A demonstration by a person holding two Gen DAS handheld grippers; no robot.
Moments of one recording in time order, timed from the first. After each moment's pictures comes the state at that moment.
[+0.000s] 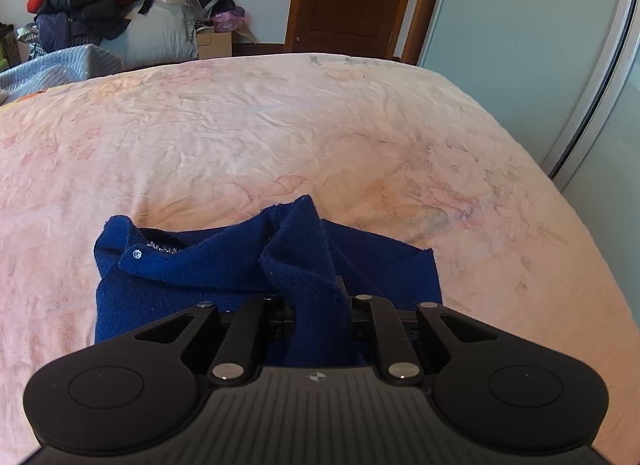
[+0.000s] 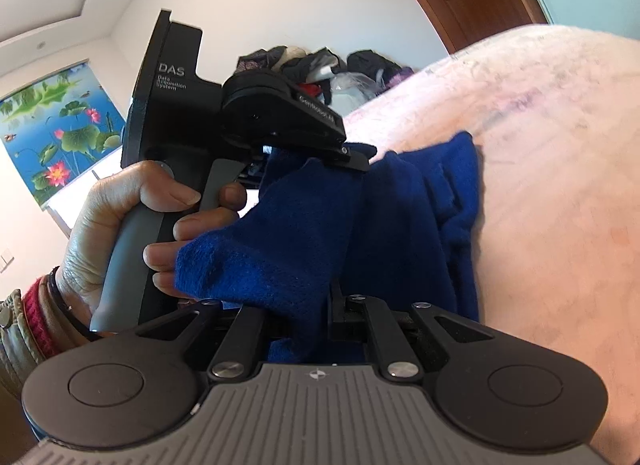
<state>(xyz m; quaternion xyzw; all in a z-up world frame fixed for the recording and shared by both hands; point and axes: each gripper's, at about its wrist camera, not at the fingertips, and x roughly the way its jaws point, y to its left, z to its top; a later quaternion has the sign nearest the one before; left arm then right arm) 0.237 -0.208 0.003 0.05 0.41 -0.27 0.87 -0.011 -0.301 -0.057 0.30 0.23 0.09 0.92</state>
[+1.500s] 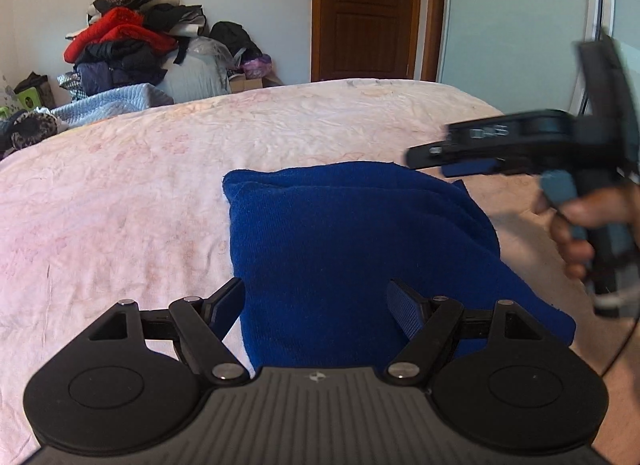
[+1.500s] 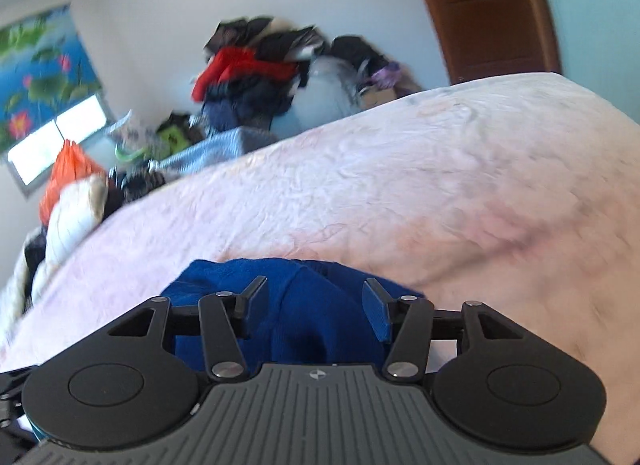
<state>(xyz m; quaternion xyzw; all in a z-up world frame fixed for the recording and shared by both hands) 0.142 -0.106 -0.004 0.09 0.32 -0.23 0.91 0.173 -0.366 -0.018 0.18 0.31 0.09 0.93</state>
